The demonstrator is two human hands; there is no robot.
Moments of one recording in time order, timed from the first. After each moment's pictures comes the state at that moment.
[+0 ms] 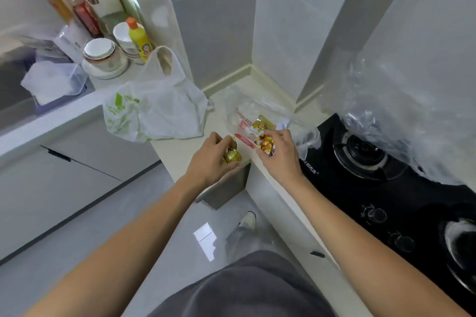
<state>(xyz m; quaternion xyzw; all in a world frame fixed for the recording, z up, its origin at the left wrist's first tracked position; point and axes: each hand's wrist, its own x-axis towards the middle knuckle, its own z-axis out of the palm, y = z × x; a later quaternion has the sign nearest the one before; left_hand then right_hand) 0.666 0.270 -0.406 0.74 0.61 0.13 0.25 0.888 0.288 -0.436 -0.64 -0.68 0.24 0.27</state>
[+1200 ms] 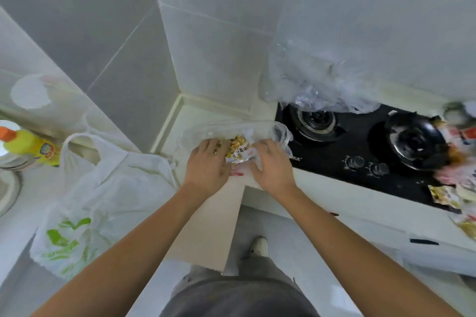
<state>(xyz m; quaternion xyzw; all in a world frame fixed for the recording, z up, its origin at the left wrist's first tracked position) 0.652 0.449 -0.426 0.93 0.33 0.06 0.15 0.826 0.328 -0.430 -0.82 -0.54 0.06 0.18</state>
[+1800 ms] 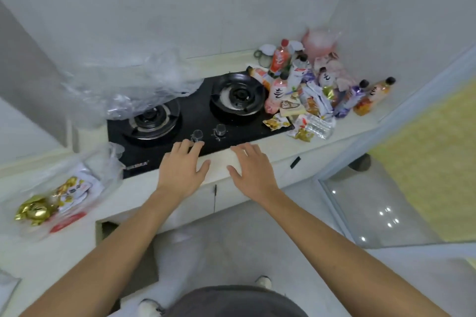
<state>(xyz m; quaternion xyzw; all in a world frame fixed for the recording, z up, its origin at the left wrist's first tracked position) 0.900 0.162 -0.371 0.99 0.09 0.06 0.13 0.975 -0.039 -0.380 -0.93 -0.31 -0.01 0.19</state>
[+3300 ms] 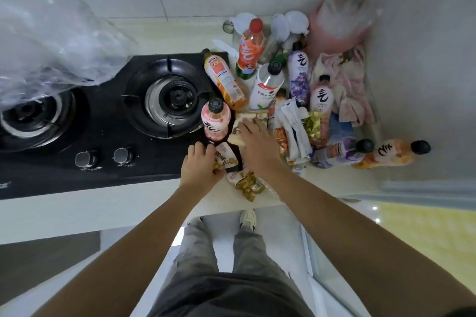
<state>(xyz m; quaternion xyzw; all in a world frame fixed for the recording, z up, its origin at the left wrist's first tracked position) 1.265 -0.046 -0.522 0.95 0.24 -0.10 0.16 1.407 -0.168 -0.490 -0.91 -0.39 0.15 0.01</state>
